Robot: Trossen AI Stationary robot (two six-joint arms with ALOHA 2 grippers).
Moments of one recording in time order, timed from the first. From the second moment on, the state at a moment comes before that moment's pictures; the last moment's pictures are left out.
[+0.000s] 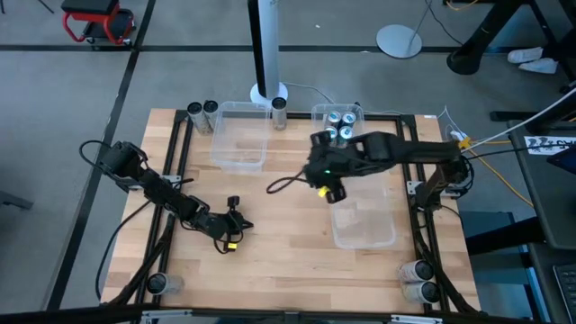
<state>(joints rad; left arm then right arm) -0.52 1.57 0.32 0.53 -0.50 -0.23 0.13 1.77 2.07 -1.33 0.33 -0.38</state>
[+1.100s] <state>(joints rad) -0.52 1.57 0.32 0.53 -0.50 -0.24 0.31 1.38 1.49 -1.55 0.35 0.22</state>
